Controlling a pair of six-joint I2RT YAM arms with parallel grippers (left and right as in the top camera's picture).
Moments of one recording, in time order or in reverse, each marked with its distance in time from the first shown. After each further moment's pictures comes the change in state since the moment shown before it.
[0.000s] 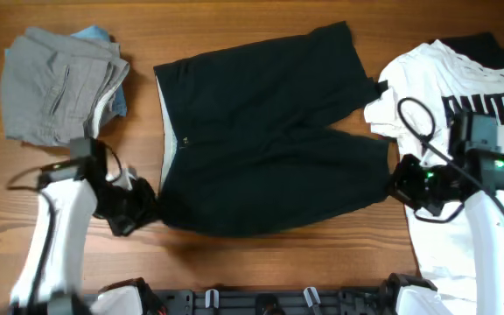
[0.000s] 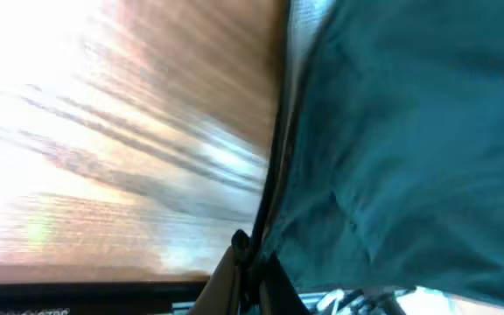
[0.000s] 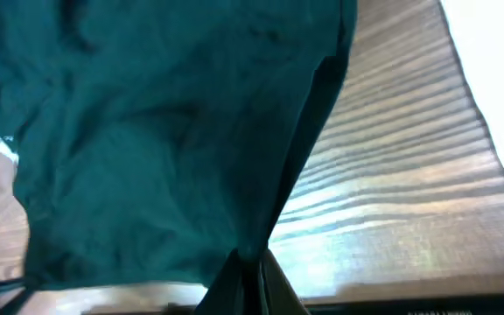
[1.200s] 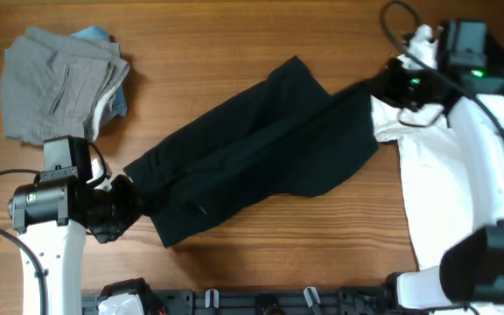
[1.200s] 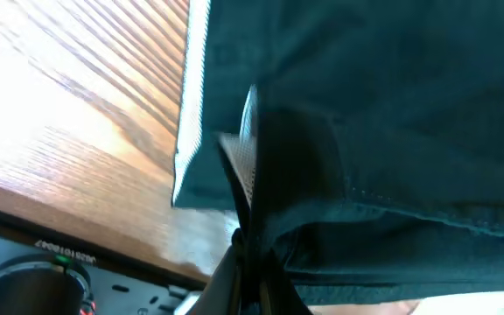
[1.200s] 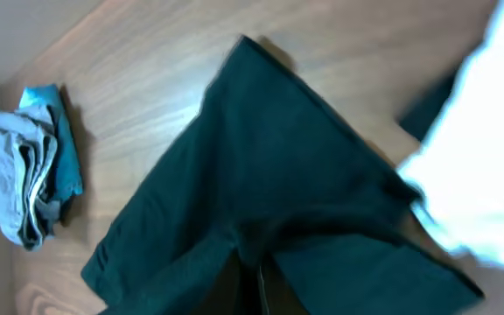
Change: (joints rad) left arm -0.025 -0.243 0.148 -0.154 -0.174 -0.226; right arm 0.132 0.492 0.373 0.497 -0.129 -0.030
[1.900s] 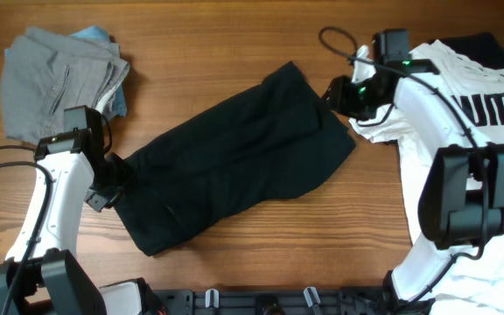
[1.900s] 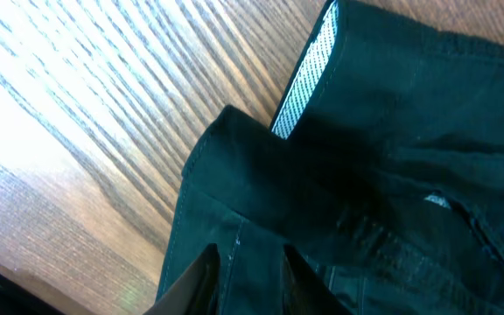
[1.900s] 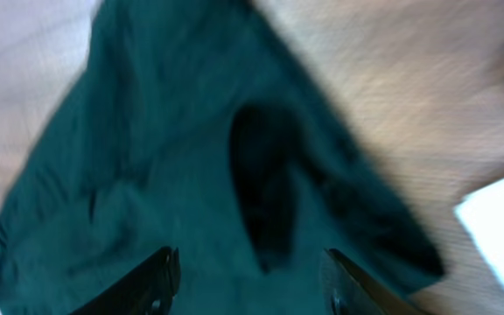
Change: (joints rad) left arm 0.002 0.404 -0.007 0.286 -0.309 -0.111; right arm 0.132 0.288 -0.023 0.059 0.046 -0.053
